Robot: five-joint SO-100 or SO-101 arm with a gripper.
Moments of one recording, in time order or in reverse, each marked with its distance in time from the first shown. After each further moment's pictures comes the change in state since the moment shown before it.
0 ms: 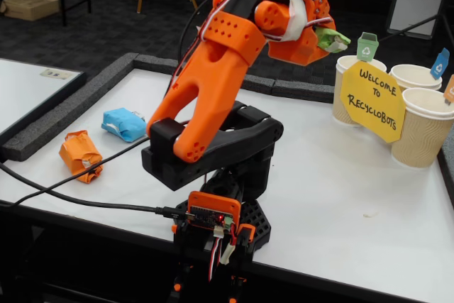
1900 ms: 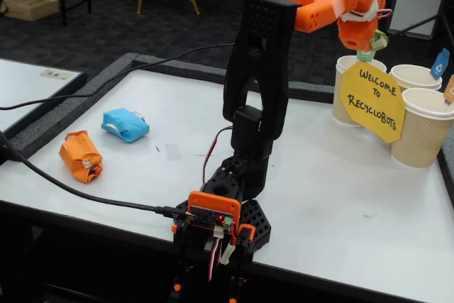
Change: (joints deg) arm -5.1 -96.4 -53.3 -30.6 0.0
